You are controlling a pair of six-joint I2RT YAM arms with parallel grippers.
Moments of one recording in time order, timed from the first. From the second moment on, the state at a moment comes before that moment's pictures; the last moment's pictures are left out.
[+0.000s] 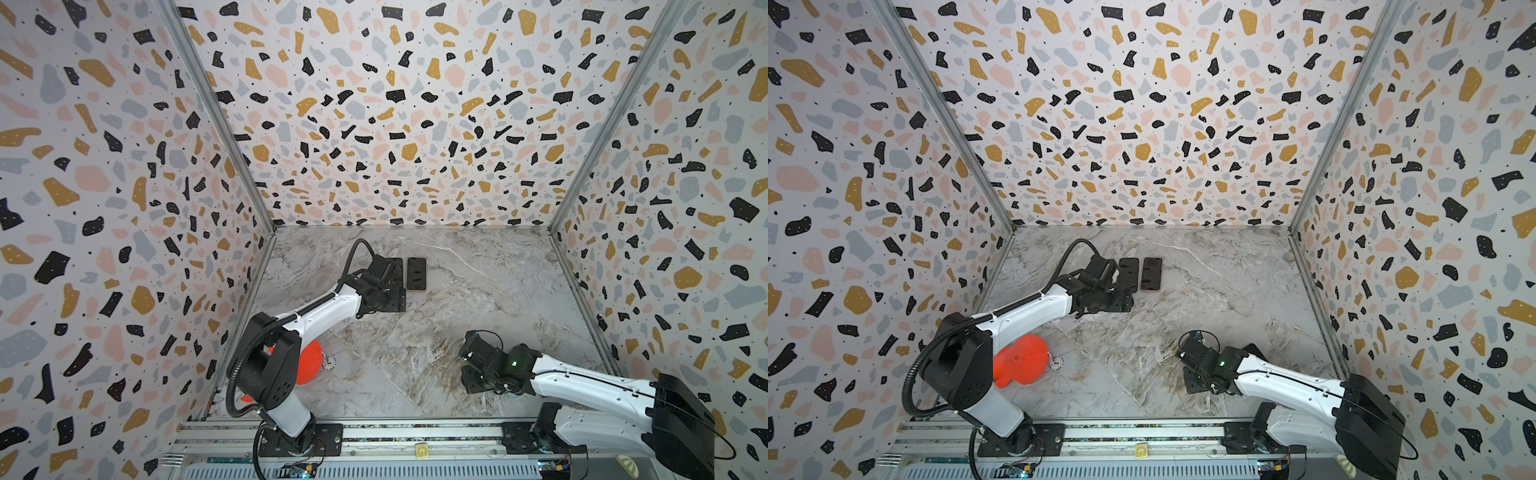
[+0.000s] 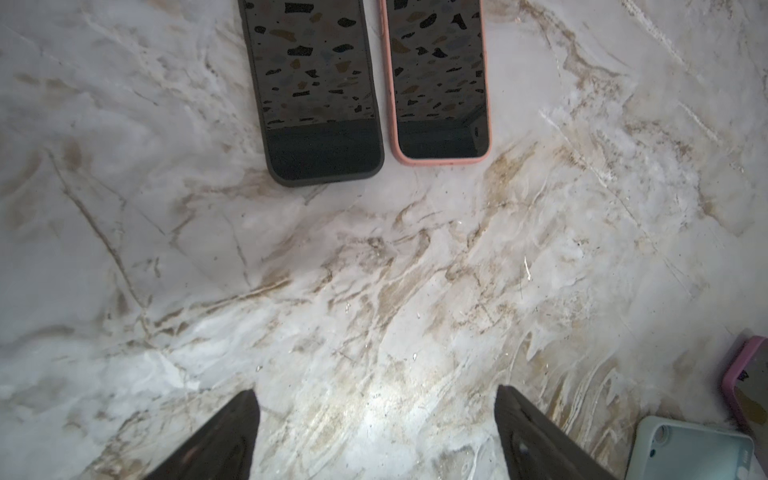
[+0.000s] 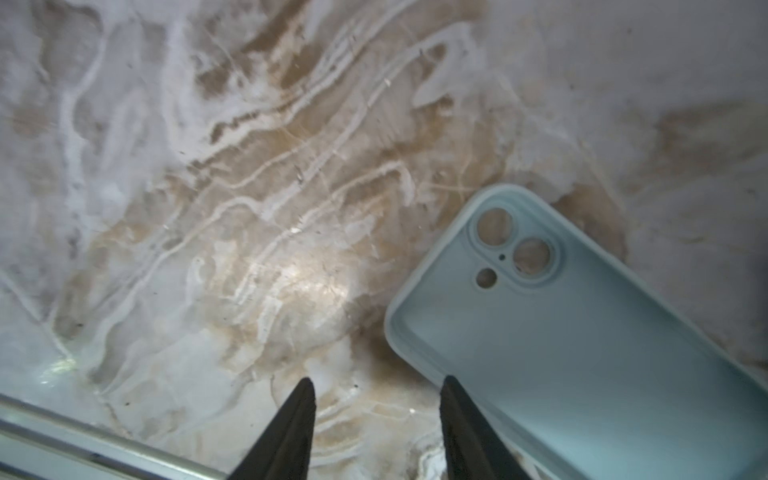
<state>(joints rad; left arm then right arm) -0.57 1.62 1.13 -0.55 0.04 -0.46 1.01 1.13 0.56 -0.71 0.11 0.76</state>
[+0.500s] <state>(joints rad) -0.57 1.56 1.04 -0.48 0.10 -0.45 1.05 1.28 0.59 -0.73 0.22 0.82</state>
